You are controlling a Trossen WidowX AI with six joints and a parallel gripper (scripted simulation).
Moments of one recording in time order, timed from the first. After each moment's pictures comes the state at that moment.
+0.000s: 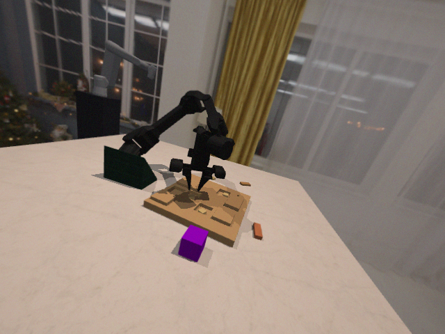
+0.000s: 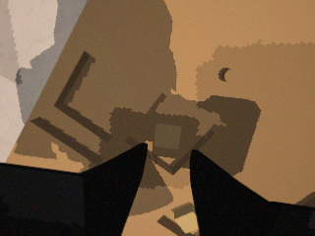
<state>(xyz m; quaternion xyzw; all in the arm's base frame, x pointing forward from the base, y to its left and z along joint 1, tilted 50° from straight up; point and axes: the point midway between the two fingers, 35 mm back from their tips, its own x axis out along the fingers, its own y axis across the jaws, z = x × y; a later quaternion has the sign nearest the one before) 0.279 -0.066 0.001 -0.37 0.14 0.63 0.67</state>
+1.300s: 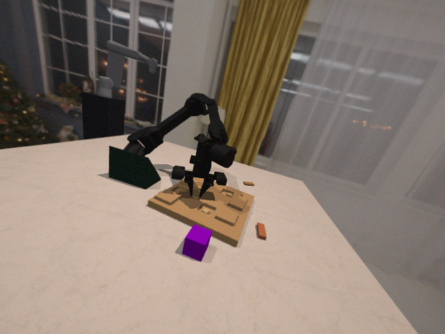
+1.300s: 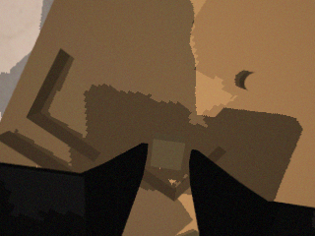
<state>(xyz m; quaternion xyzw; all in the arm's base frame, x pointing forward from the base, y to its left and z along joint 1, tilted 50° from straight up) 0.283 -0.046 -0.017 -0.37 0.14 0.63 0.67</state>
